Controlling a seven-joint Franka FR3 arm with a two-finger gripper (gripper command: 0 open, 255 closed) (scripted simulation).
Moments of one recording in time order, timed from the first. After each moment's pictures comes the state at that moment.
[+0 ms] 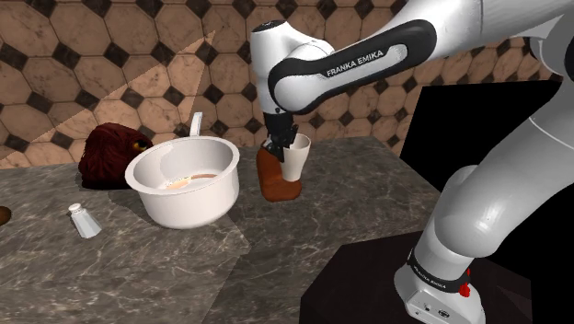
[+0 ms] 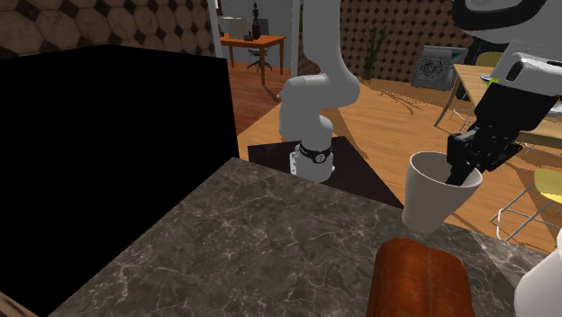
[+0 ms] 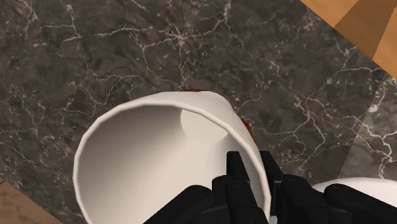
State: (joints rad) arm 0.01 -0.31 0.28 -2.27 -0.13 1.98 0.32
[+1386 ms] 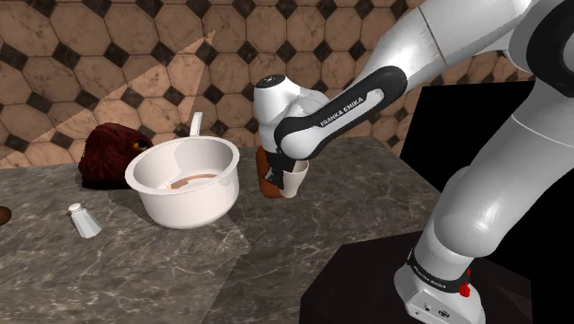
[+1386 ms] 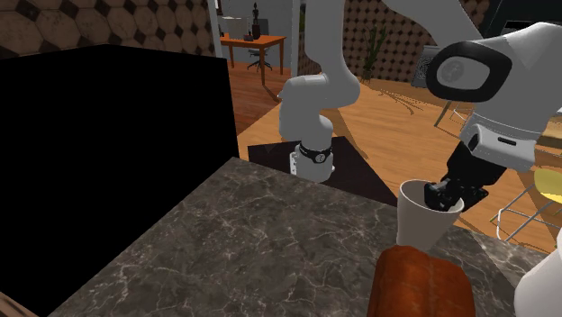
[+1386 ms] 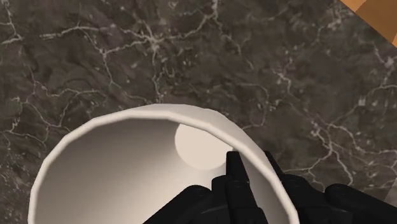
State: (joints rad) arm 0.00 -0.19 0.30 -2.44 -0.18 2.25 0.40
